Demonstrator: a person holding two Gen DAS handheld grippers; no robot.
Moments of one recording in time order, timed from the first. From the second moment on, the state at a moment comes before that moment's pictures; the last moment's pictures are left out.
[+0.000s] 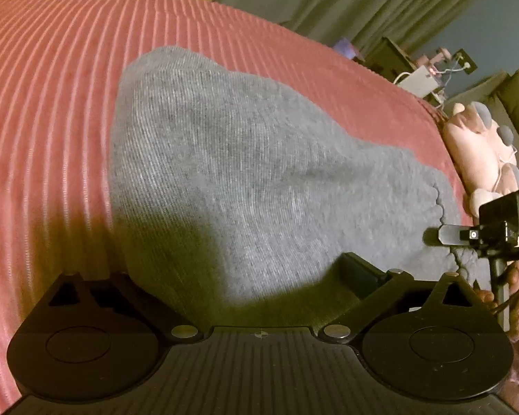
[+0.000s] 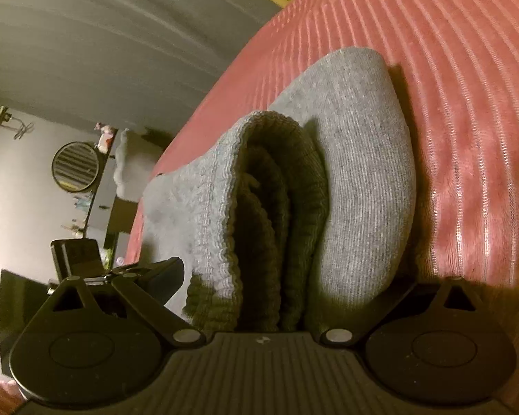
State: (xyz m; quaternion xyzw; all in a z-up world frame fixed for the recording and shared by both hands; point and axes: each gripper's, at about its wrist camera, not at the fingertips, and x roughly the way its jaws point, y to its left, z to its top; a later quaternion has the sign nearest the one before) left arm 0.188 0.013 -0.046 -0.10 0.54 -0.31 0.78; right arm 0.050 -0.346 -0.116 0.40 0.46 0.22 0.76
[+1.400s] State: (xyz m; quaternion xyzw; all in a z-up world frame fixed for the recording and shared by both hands) left arm 0.172 -0.008 -0.020 -0.09 0.49 -0.26 0.82; right arm 0.034 -0.235 -0.050 0.20 0.43 0.11 0.87
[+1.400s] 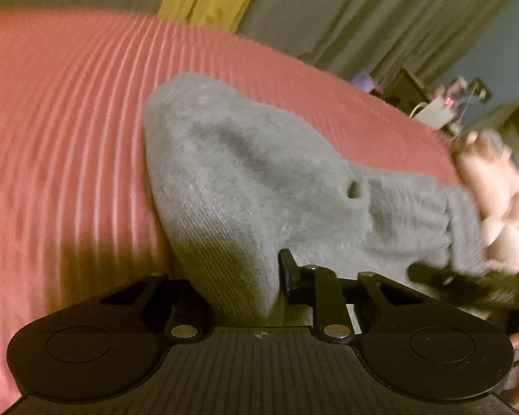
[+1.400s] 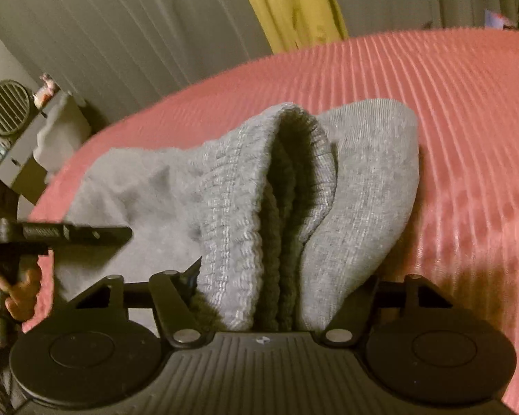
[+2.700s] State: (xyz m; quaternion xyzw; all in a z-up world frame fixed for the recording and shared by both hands) left arm 0.120 0.004 -0.005 0.03 0.46 -0.04 0.89; right arm 0.050 -0.171 -0.025 0.05 0.38 -0.07 0.92
